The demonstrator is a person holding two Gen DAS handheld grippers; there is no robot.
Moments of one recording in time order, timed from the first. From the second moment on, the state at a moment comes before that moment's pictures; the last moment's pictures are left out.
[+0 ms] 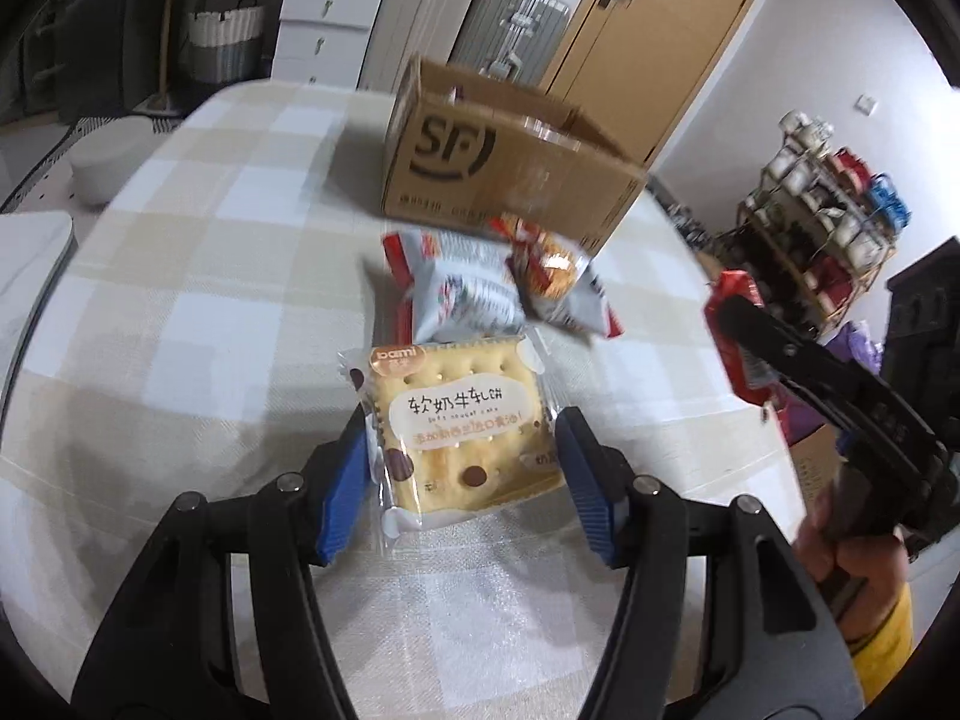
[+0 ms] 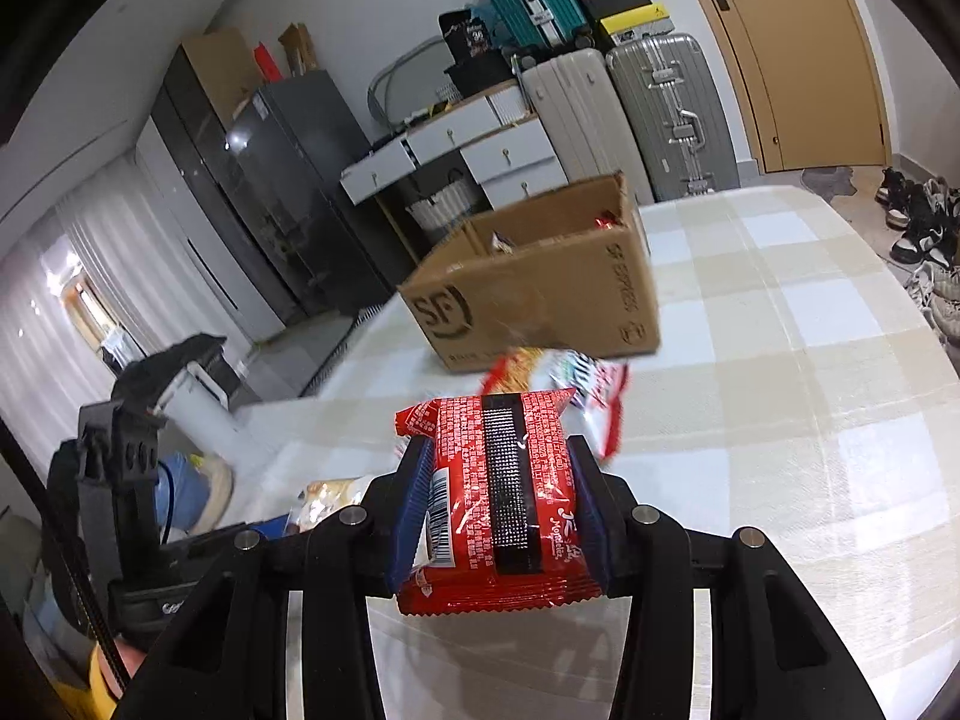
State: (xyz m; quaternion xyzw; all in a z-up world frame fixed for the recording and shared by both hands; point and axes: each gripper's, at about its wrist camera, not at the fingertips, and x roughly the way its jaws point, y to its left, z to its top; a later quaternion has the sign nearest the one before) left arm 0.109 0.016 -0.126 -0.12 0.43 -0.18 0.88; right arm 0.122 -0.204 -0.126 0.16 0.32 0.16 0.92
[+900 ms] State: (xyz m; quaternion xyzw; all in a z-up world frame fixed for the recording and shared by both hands) left arm 0.129 0.023 -0.002 -0.11 0.32 -0.25 0.91; right arm 0.133 -0.174 -0.044 0.14 0.24 0.17 0.95
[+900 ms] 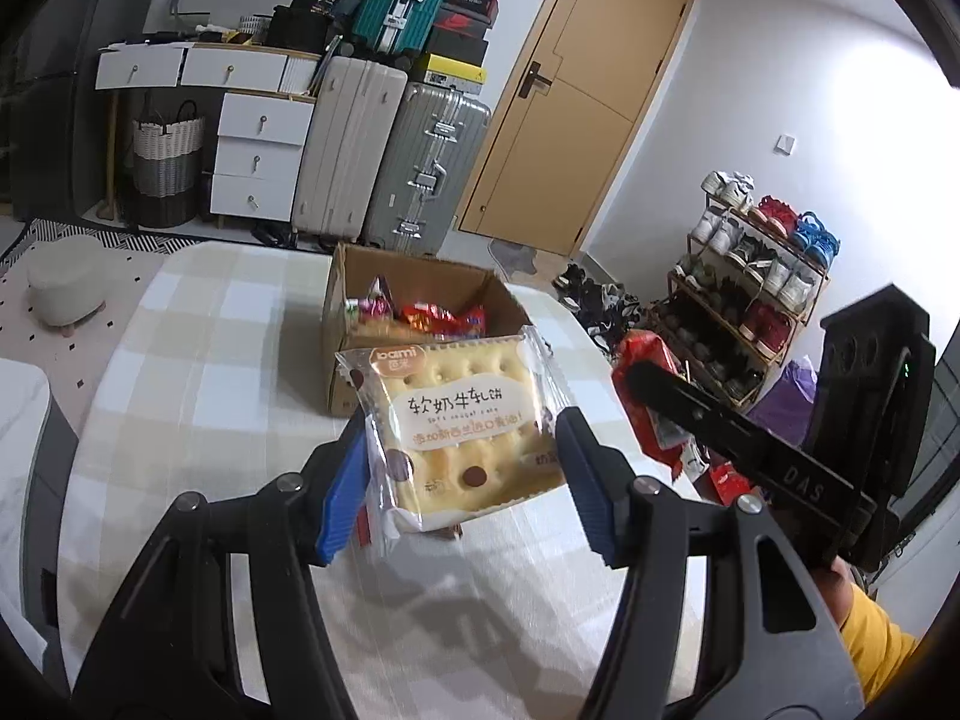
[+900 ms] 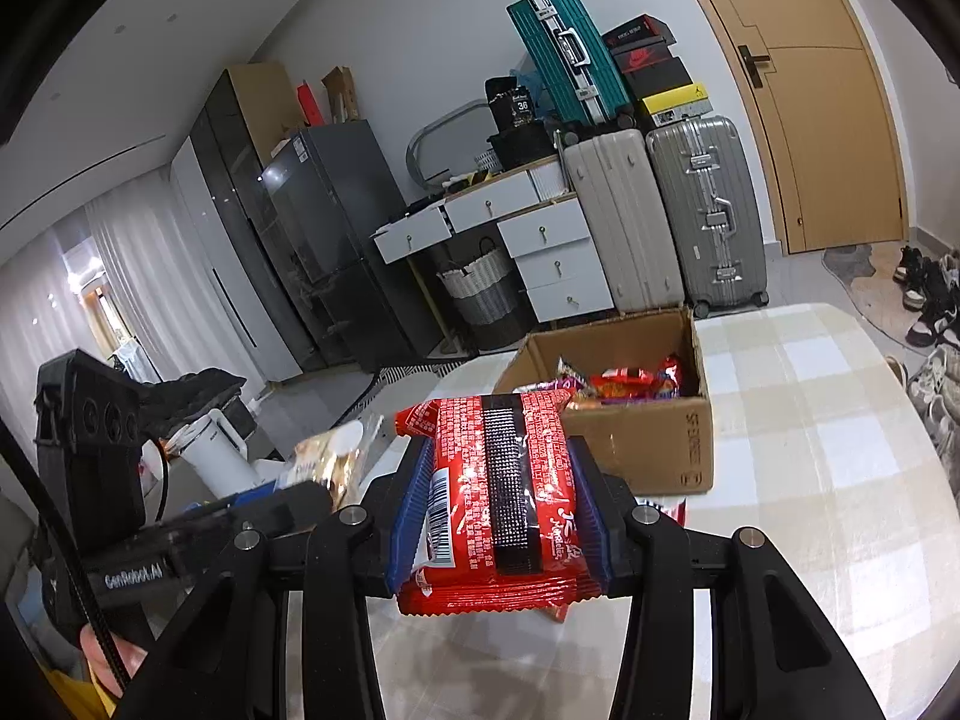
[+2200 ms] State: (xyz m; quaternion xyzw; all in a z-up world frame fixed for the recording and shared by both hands) left arm 0.349 -0.077 -0.003 -0.05 0.40 -0.21 0.89; right arm 0.270 -0.209 0.016 0.10 0.23 0.20 0.95
